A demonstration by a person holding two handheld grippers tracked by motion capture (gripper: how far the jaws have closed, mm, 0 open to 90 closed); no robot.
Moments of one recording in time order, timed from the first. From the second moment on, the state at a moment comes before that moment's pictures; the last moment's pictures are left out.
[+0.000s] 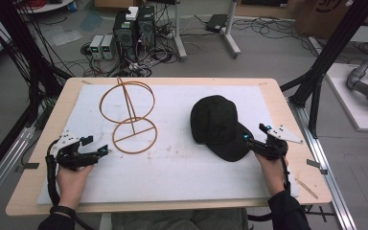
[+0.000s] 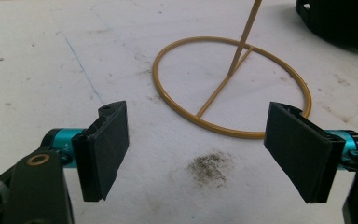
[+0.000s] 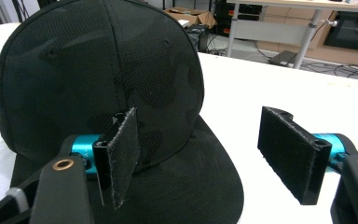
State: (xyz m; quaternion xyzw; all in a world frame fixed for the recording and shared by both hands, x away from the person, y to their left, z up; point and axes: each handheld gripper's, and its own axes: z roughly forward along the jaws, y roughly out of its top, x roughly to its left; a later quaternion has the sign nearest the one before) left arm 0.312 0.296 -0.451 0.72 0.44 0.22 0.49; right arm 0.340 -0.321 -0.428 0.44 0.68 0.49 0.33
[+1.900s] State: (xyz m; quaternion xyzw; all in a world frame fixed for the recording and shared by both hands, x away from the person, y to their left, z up) left arm 0.313 0.290 -0.451 0.74 0.43 0.23 0.47; right arm 0.340 -0.169 -0.411 0.39 0.70 0.38 0.47
